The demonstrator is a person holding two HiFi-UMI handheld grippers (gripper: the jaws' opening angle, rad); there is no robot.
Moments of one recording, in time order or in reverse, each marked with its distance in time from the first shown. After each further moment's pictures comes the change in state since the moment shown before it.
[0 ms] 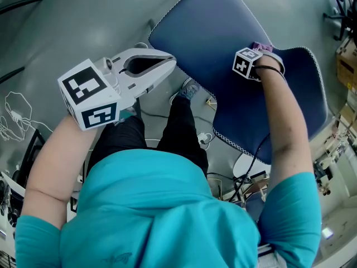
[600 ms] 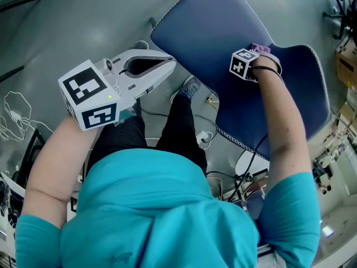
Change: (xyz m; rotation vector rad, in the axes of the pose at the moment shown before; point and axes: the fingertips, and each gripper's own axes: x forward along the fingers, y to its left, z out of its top) left arm -0.019 -0.002 -0.014 -0.013 -0.005 -0.010; right arm -0.009 0.025 0.018 -0.020 0.020 0.020
